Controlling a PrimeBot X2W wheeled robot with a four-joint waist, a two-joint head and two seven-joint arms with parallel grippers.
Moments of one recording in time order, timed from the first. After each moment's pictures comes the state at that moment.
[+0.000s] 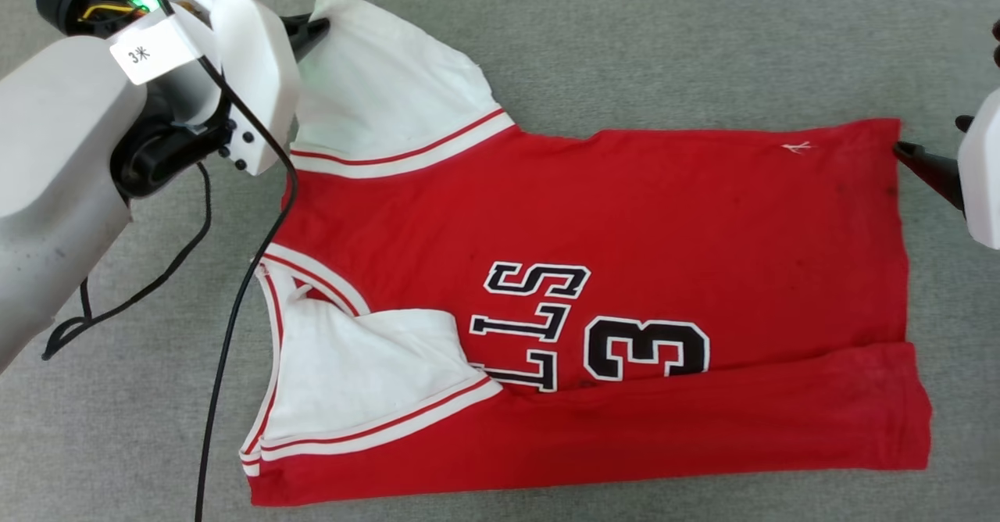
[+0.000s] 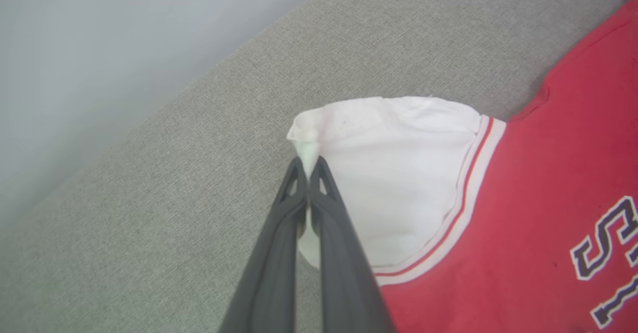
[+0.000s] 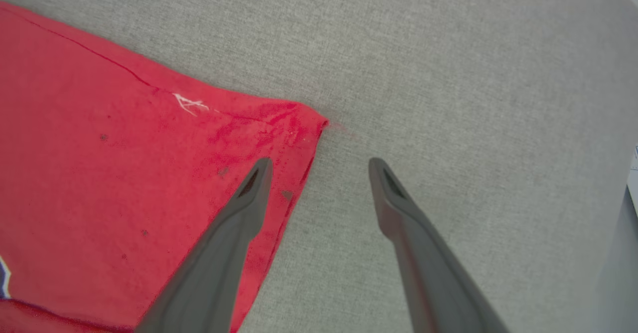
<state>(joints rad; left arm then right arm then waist) -1.31 0.71 -1.16 0.42 -1.02 -0.13 0.35 -0.75 -0.67 0.32 0.18 0.64 0.13 0.90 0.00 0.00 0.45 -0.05</state>
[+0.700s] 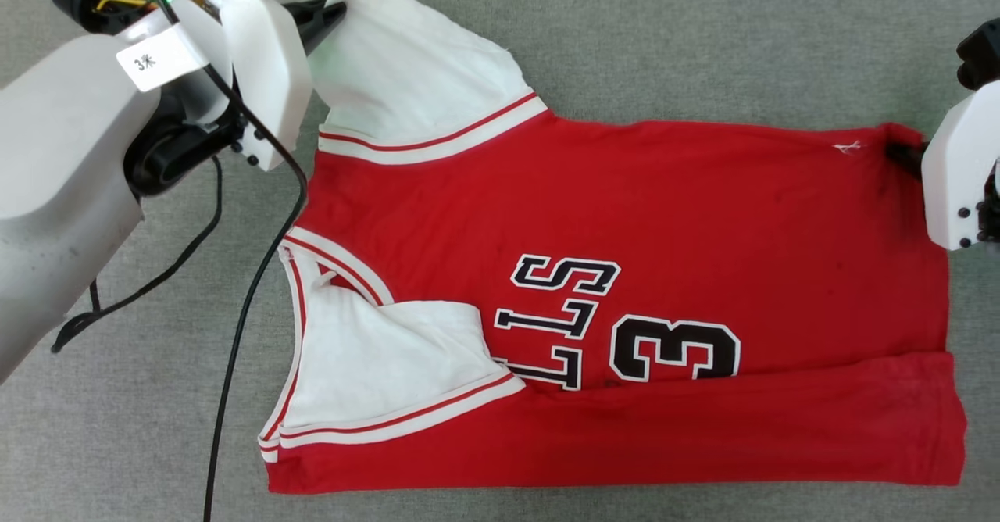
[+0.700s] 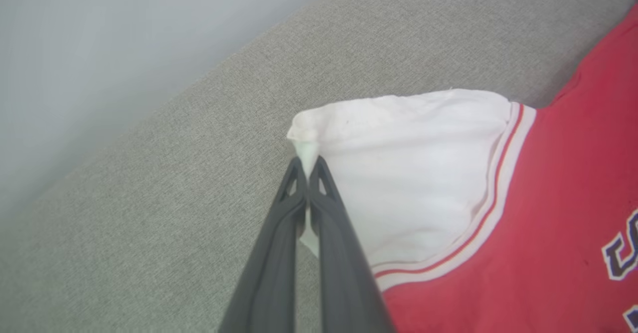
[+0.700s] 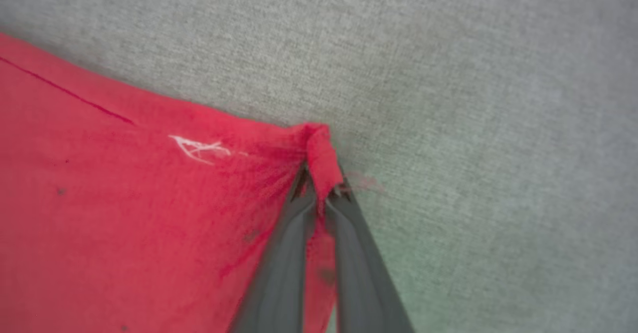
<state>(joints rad) -1.32 0.68 -1.16 0.42 -0.99 -0.13 0.28 -0.83 -0.62 0.47 0.48 0.65 0.13 0.73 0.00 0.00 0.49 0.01</state>
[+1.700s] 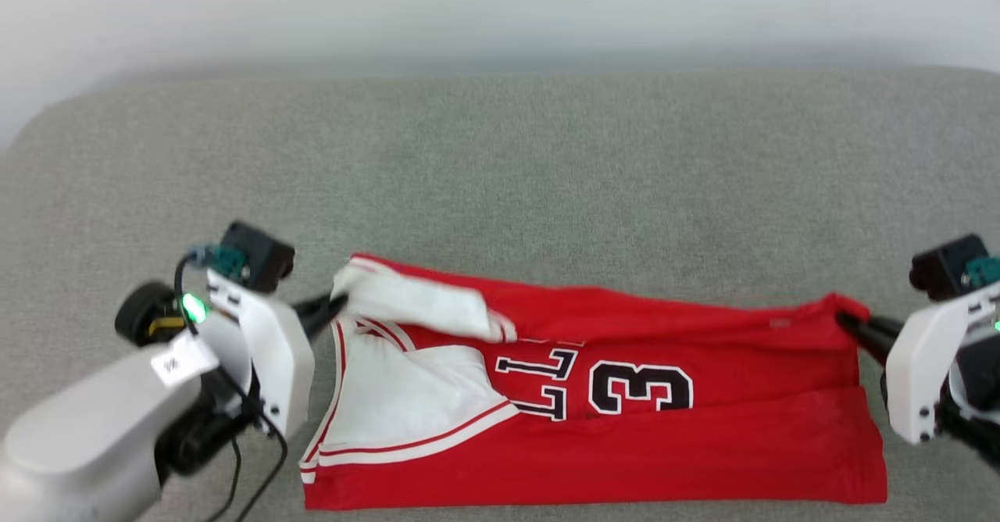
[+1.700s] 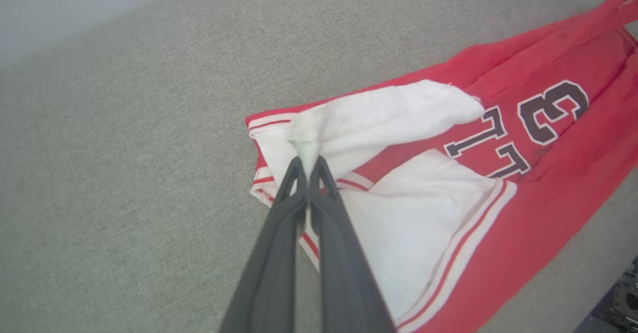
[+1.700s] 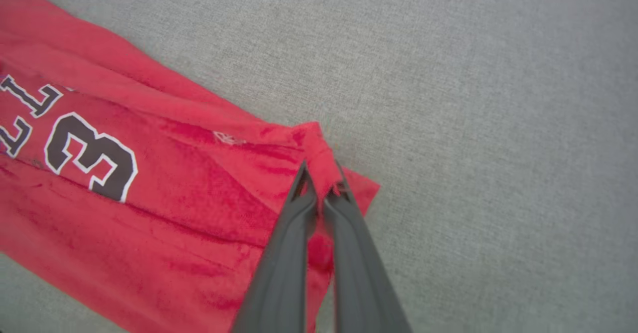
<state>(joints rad) -0.82 0.84 -1.21 0.18 -1.12 0.05 0.10 -0.46 -0.70 0.56 0.35 0.77 0.13 0.33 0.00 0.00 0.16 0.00</state>
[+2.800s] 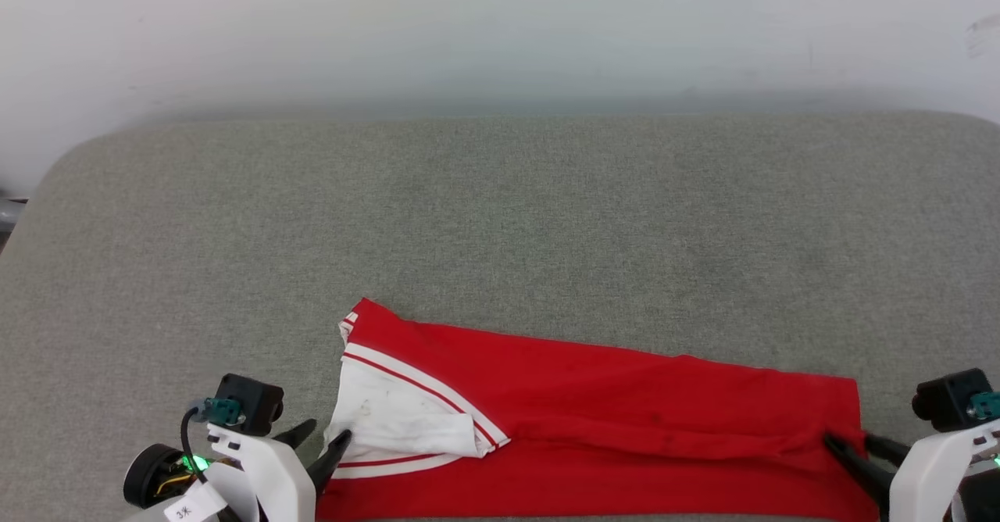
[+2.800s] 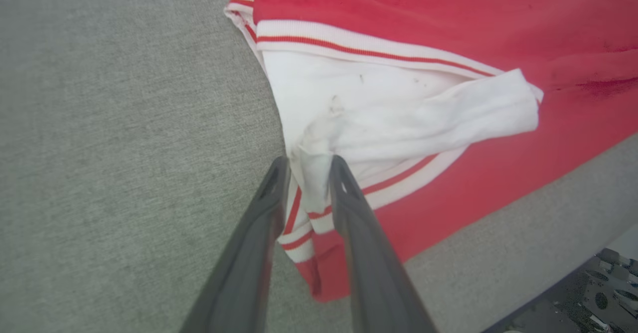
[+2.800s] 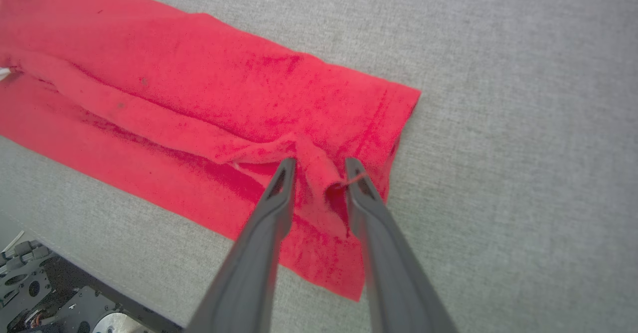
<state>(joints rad) -0.51 0.82 -1.23 0.20 -1.19 0.17 -0.05 -0.08 -0.65 0.40 0.22 0.76 0.13 0.30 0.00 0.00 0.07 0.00</state>
